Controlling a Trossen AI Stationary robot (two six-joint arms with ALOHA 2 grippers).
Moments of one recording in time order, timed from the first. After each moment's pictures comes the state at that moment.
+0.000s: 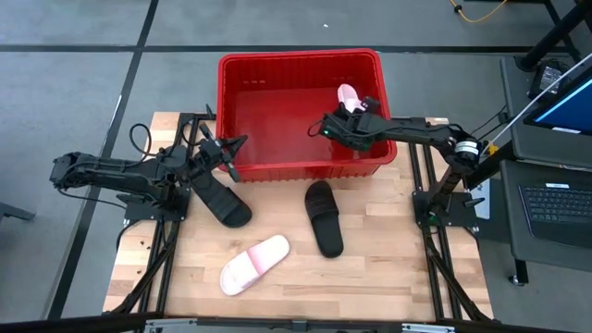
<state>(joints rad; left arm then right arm) 0.05 0.75 0.48 0.39 -0.61 0.27 -0.39 1.74 1.35 -0.90 1.04 0.05</state>
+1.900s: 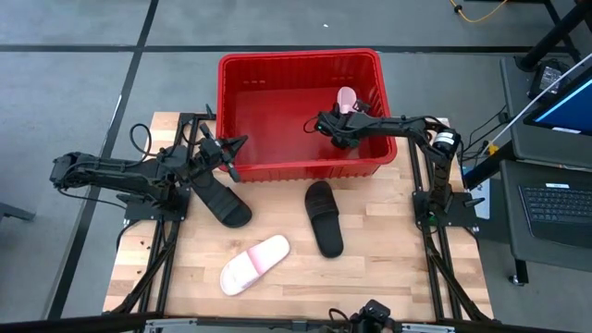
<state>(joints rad) 0.05 0.75 0.48 0.38 -0.61 0.22 -0.51 1.94 1.33 -0.72 0.91 -0.04</state>
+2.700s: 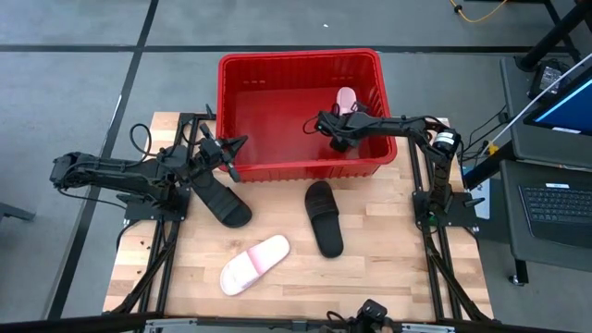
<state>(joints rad) 0.05 0.75 0.48 0.38 -0.61 0.22 -0.51 1.94 1.33 -0.72 0.80 -0.05</state>
